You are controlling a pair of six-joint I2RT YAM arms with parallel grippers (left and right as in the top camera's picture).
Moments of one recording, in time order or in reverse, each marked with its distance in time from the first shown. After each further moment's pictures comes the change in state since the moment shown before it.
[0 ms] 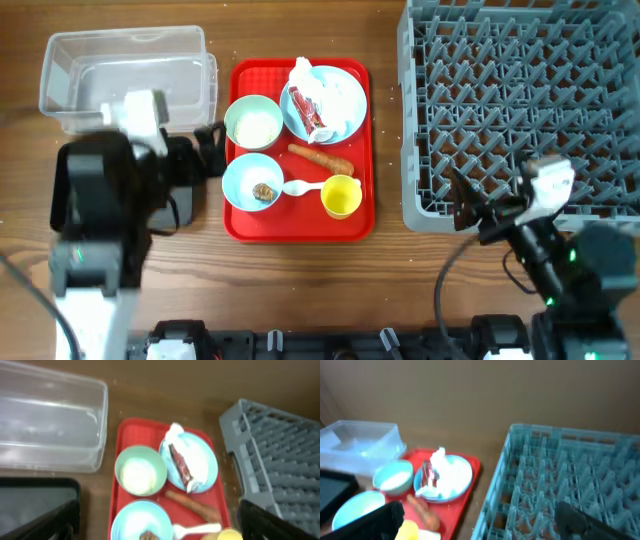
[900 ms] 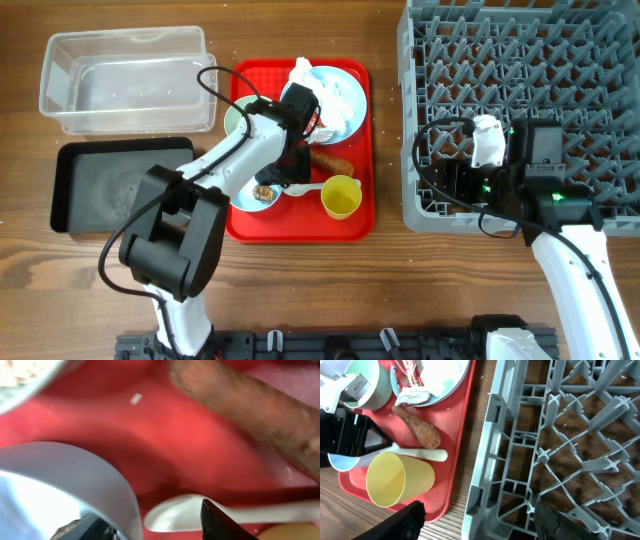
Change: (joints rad) left arm -0.454 1.004 0.292 -0.258 -0.230 -0.245; right arm 0.000 0.623 0.113 -0.225 -0.109 0.036
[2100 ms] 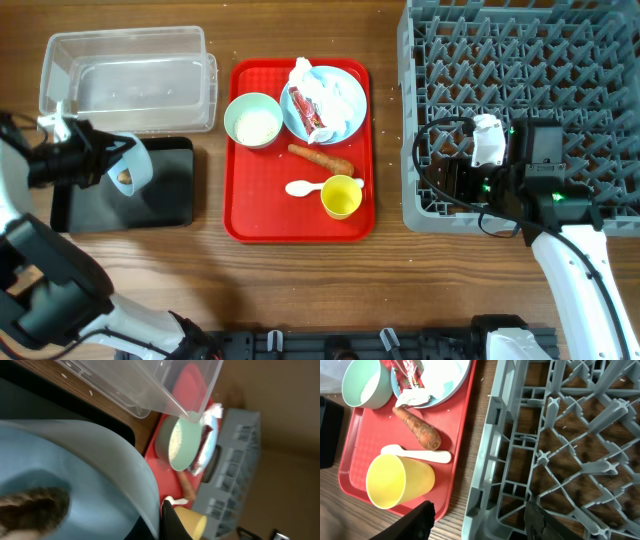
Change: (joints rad) left arm 1.137 -0.144 0.041 -0.180 0.922 0.524; right arm 0.000 0.000 0.000 0.008 0.000 0.000
